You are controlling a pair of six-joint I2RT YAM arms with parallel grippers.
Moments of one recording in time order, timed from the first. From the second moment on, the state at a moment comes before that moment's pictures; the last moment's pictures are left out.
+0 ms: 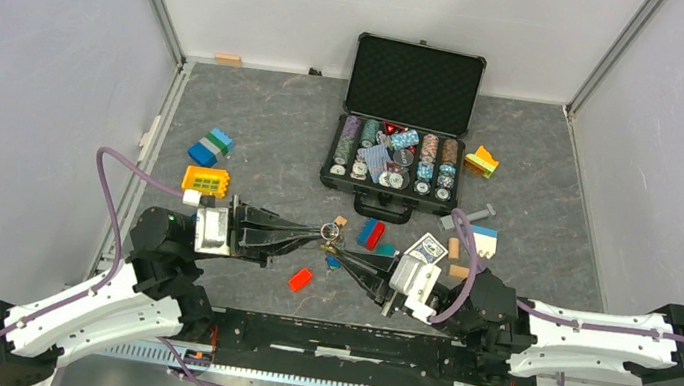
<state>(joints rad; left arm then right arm) -0.97 0.56 0.63 0.46 0.47 0.00 1.56 0.87 0.77 0.40 0.27 -0.40</state>
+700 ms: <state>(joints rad) -0.97 0.56 0.63 0.45 0.48 0.00 1.56 0.90 0.78 0.41 0.27 -0.41</state>
